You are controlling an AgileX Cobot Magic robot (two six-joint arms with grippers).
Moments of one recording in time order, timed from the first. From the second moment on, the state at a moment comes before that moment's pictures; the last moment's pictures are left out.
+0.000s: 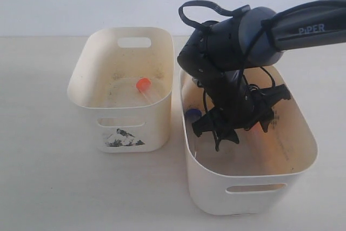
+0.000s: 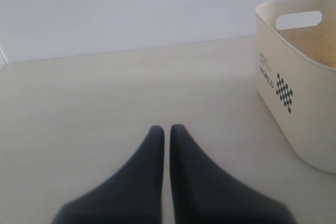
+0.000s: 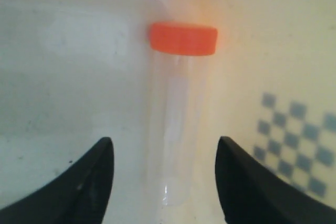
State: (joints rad) left arm -0.02 0.01 0.00 0.13 0.28 -0.02; right arm 0.60 2.04 -1.33 -0.47 1.15 0.77
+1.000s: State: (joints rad) left arm -0.02 0.01 0.00 0.13 0.28 -0.02; right arm 0.60 2.04 -1.28 -0.48 1.08 0.79
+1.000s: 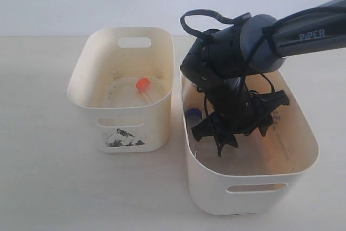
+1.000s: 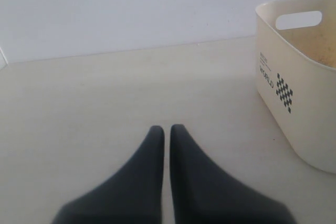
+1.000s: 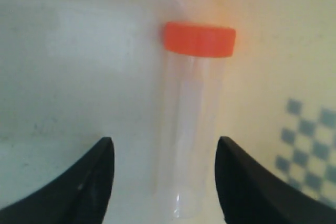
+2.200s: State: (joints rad) left arm -0.02 0.01 0.00 0.13 0.28 -0.02; right arm 0.60 2.09 -1.29 -0.54 1.12 0.78
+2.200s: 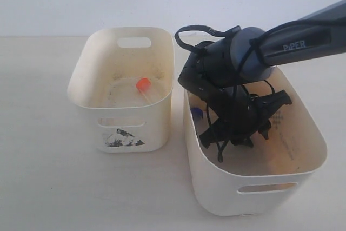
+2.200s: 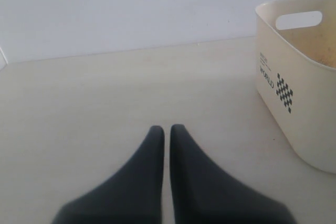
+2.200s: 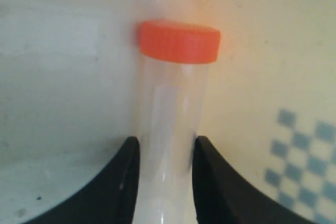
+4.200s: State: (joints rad) left arm -0.02 0.01 0.00 0.13 0.28 -0.02; right arm 0.61 1.74 -1.27 -0.18 0.15 0.81
